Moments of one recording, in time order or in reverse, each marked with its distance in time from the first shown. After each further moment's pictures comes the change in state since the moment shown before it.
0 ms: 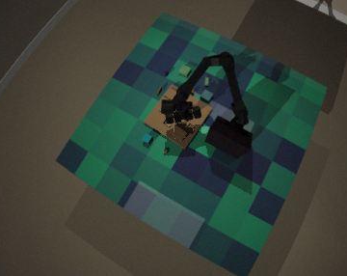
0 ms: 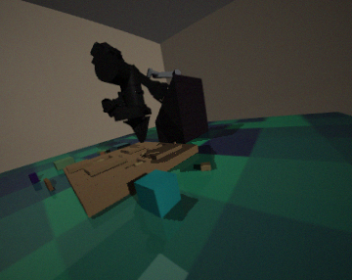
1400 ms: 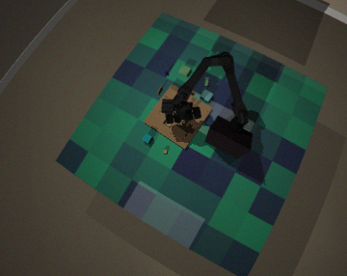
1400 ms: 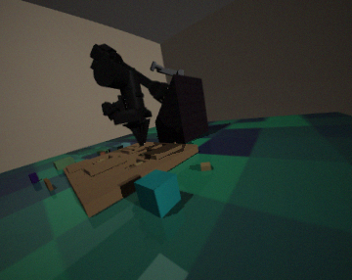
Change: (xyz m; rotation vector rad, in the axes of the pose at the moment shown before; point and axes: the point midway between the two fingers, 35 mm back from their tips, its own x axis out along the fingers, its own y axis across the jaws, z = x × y) arm 0.009 0.000 0.002 0.017 0.003 0.008
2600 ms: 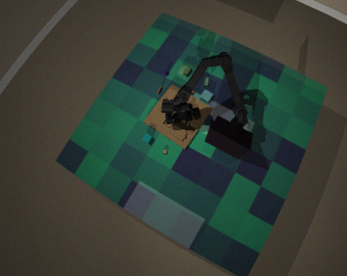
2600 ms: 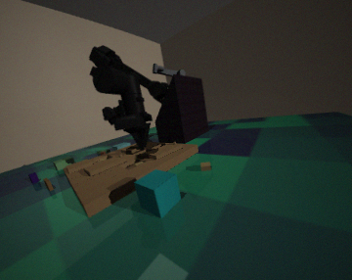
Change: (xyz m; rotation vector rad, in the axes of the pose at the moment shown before) arm 0.013 0.001 0.001 -0.005 -0.002 0.004
